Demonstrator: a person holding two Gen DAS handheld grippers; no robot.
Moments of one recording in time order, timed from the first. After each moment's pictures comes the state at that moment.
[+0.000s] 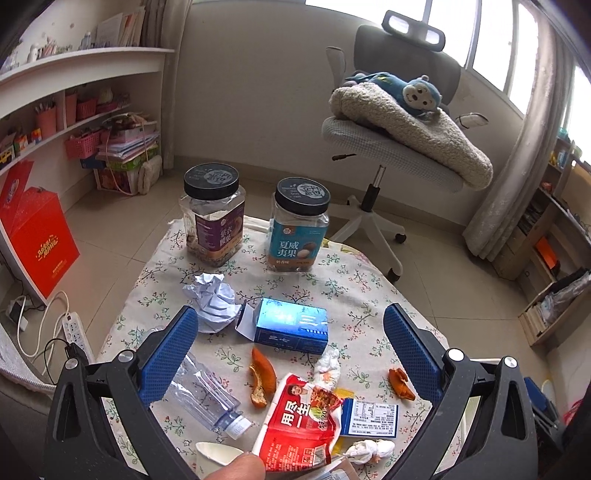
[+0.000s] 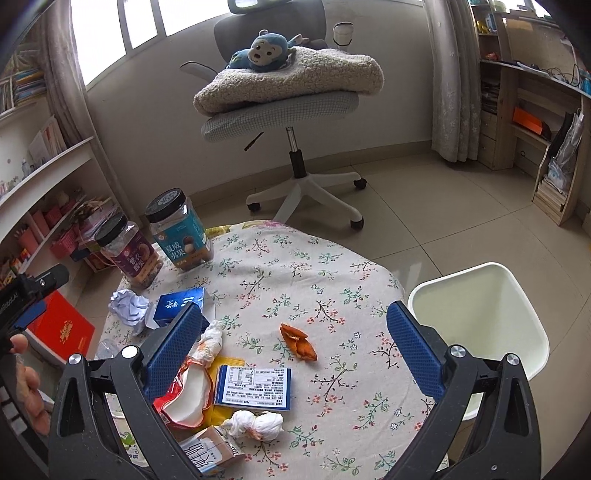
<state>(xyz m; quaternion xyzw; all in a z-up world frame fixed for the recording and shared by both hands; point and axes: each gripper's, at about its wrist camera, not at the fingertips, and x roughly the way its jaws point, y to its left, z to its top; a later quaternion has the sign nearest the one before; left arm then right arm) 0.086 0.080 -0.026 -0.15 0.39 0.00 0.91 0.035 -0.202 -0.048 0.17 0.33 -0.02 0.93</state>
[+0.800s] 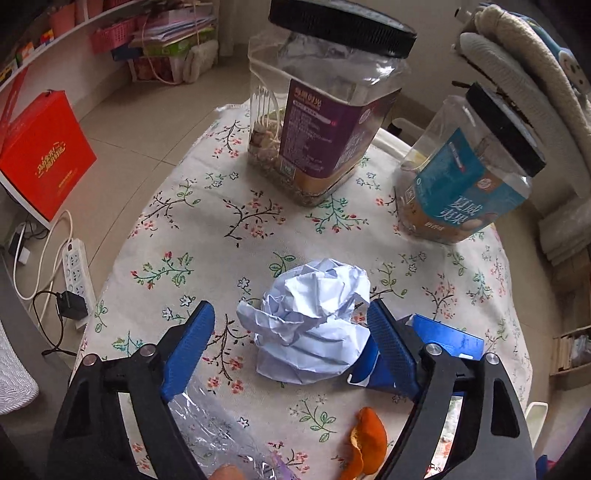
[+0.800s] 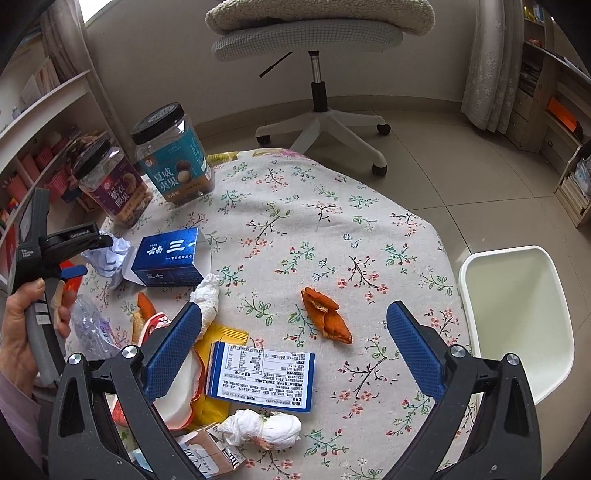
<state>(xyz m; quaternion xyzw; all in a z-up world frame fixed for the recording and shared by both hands) 0.236 0.162 -0.162 -0.19 0.51 0.09 0.83 0.099 -0.154 -0.119 0.08 0.46 0.00 0.88</state>
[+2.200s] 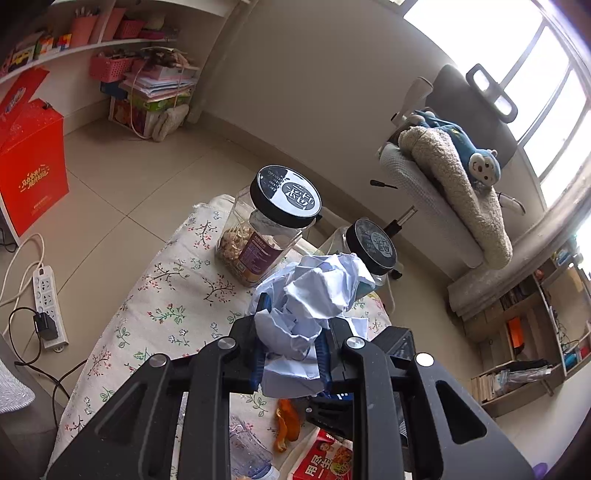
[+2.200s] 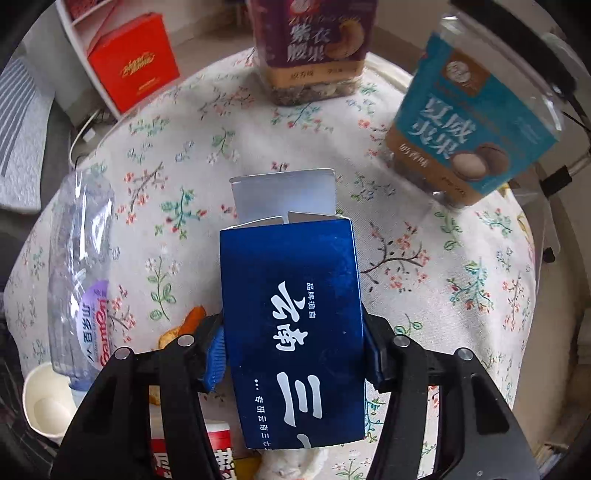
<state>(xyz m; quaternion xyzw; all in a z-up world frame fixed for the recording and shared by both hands) 0.144 0.200 -0.017 -0.26 0.37 0.01 0.89 0.228 0.021 -0.160 -0.20 0.54 0.30 0.77</state>
